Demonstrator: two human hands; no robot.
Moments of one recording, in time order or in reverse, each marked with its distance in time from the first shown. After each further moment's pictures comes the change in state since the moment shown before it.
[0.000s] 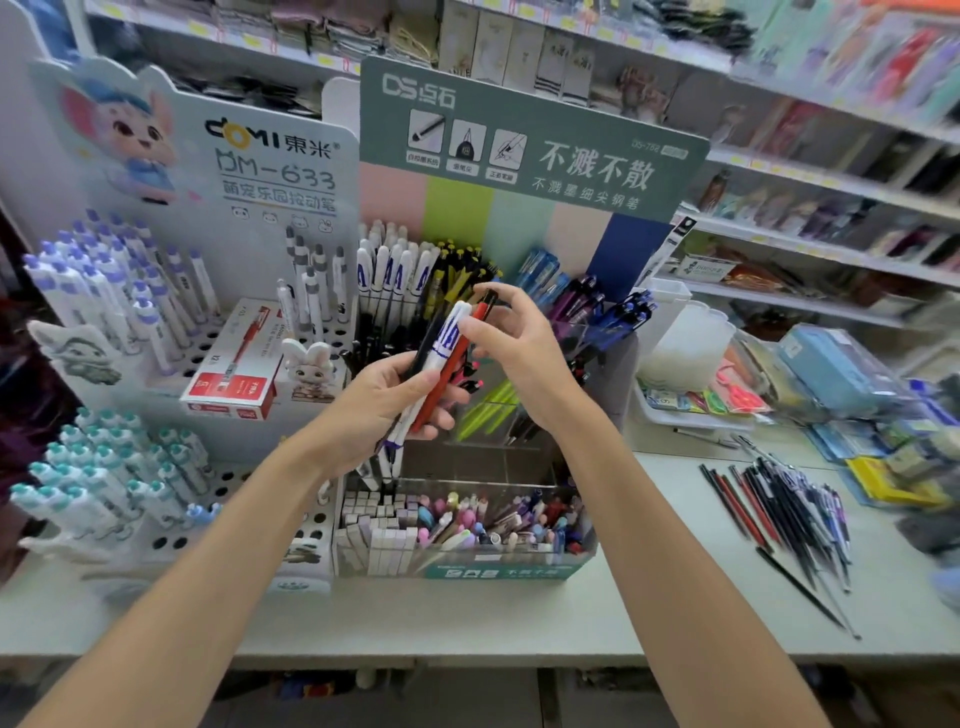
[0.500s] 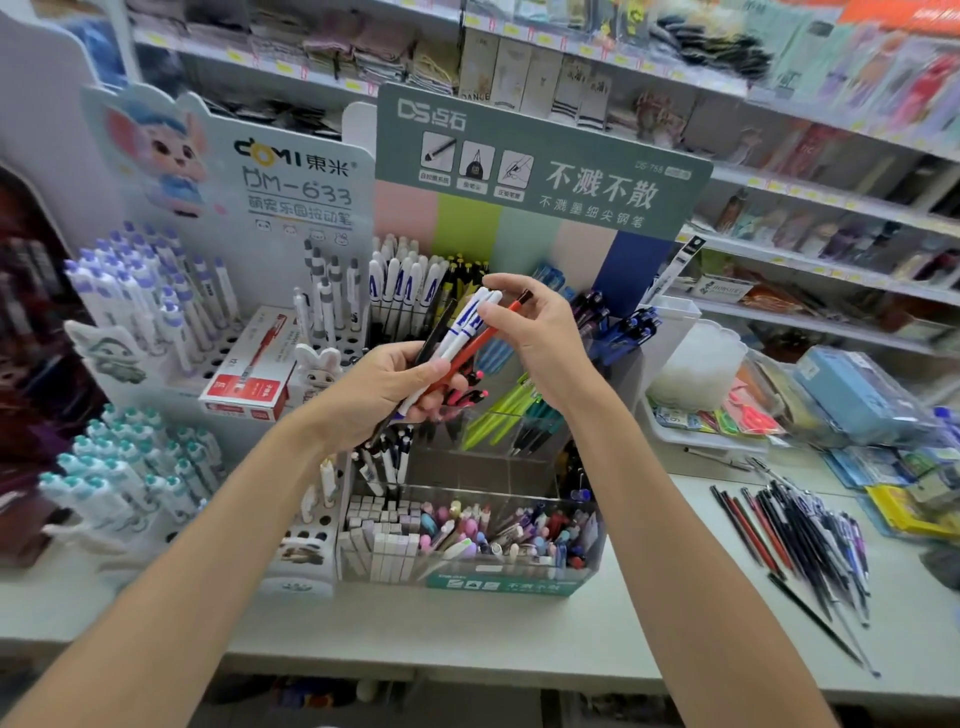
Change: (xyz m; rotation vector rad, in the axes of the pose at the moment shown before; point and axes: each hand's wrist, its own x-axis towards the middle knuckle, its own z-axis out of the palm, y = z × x) left_hand 0.006 0.022 0.001 0.041 -0.038 -0.015; right_hand 0.020 -0.016 -0.013 0.052 -0.002 -0.062
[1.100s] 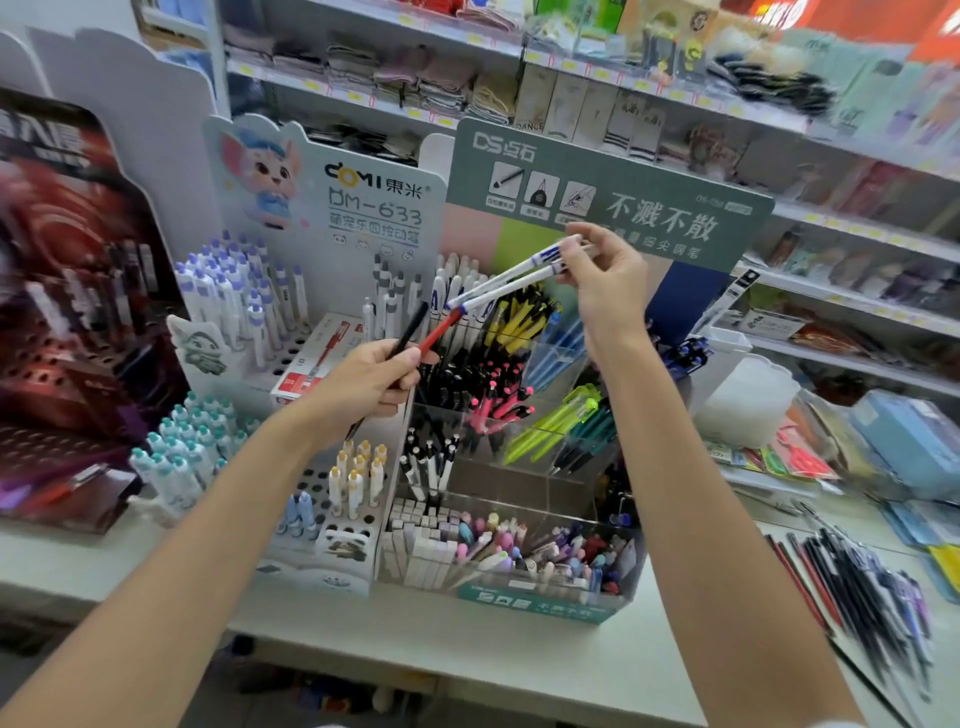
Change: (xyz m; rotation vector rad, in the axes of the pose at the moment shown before) left_hand -0.030 0.010 -0.053 0.155 0.271 -0.007; right_hand 0.043 -0.039 0.010 0.017 0.253 -0.178
